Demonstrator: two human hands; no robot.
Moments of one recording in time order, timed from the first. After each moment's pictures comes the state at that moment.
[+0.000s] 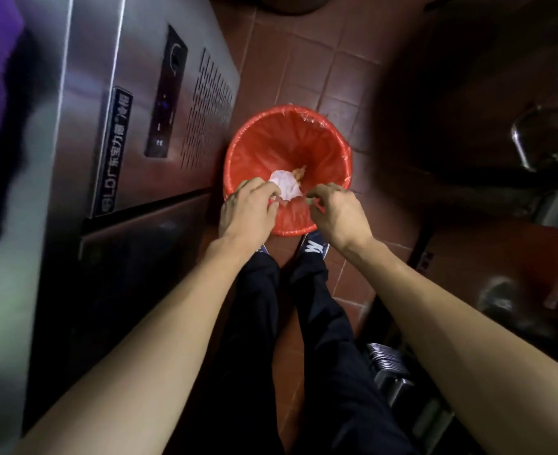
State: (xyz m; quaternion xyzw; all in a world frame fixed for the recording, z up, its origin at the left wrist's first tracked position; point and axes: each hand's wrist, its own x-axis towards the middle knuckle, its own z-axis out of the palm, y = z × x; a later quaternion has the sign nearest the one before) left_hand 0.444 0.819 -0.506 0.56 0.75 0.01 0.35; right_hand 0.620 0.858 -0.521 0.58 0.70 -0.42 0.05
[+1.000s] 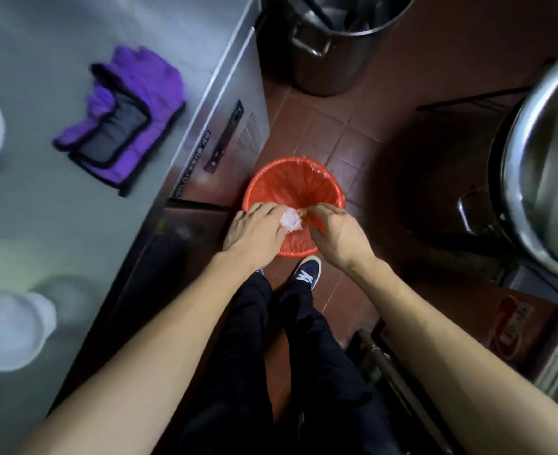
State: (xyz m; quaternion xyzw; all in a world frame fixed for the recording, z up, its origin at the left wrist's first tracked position) left_hand 0.457 0.802 -0.363 0.59 0.74 -0.05 0.32; right_hand 0.629 0.870 -0.383 0.47 0.80 -0.36 0.07
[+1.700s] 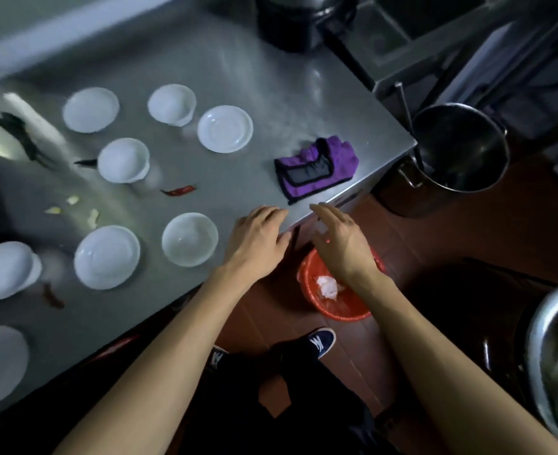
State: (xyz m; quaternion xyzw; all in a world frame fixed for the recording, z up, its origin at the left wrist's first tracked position) left_hand 0.342 0.651 -0.190 0.42 0.89 0.16 0.12; right_hand 0.462 0.793 -0.199 0.24 0.92 -0.31 -0.05
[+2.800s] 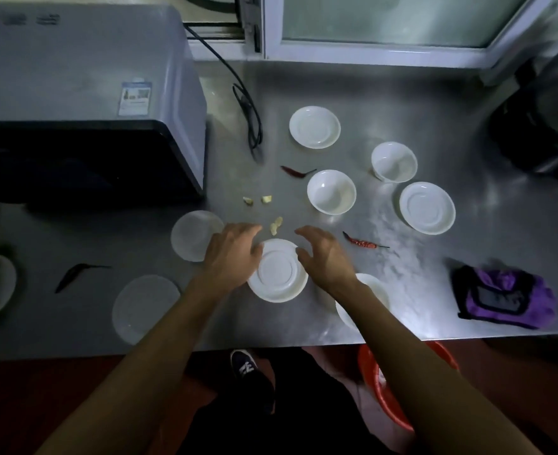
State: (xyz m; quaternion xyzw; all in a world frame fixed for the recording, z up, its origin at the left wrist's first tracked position) left_hand 0.143 0.325 -0.189 0.11 0.97 0.19 0.12; right_hand 0.171 0.533 -0.218 -0.01 0.95 -0.31 0.09
